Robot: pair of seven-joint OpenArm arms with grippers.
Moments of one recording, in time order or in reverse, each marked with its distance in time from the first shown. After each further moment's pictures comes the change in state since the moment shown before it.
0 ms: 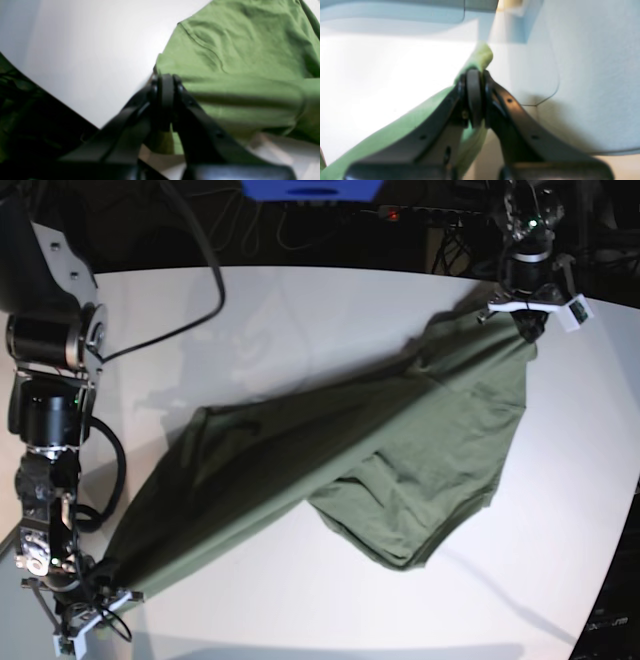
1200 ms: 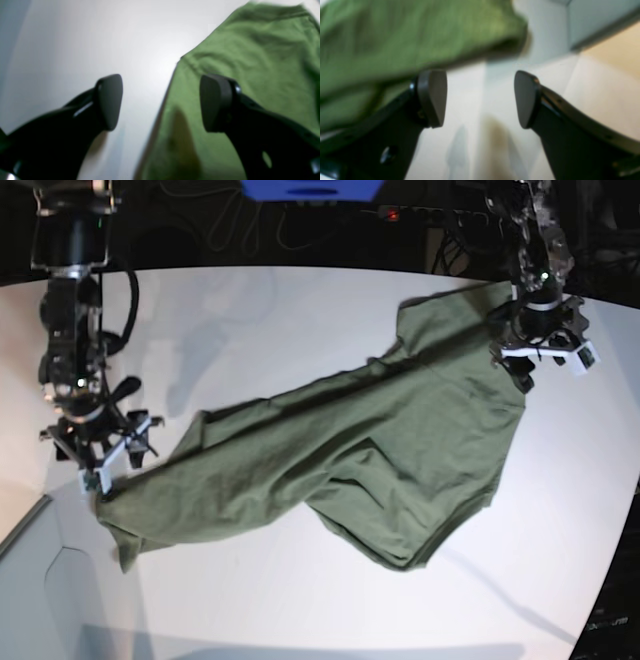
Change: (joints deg) left arm -13.0 -5.4 -0.3 -12.8 0.4 0.9 0.0; right arm -36.6 -0.9 -0.1 25.2 -0.2 -0.1 -0.7
